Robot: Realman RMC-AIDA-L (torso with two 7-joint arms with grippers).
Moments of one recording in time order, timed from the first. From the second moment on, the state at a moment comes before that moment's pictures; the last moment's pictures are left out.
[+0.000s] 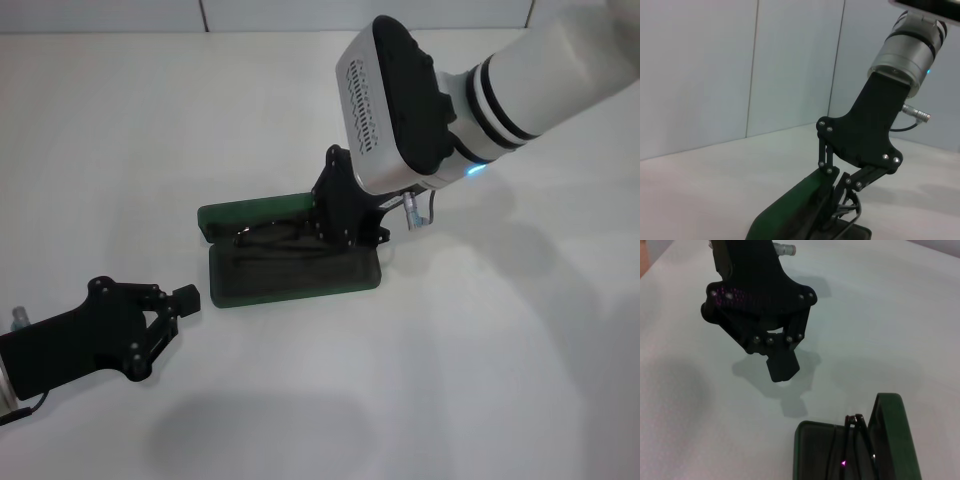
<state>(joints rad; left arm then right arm) -0.23 -1.99 0.89 0.37 1.61 1.56 -0.86 1.01 2.03 -1.81 -0.80 -1.91 -1.01 1.64</state>
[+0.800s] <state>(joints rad) -0.23 -2.00 0.89 0.37 1.62 1.60 -0.86 1.00 2.03 -1.84 -0.80 -1.87 -0.99 1.64</state>
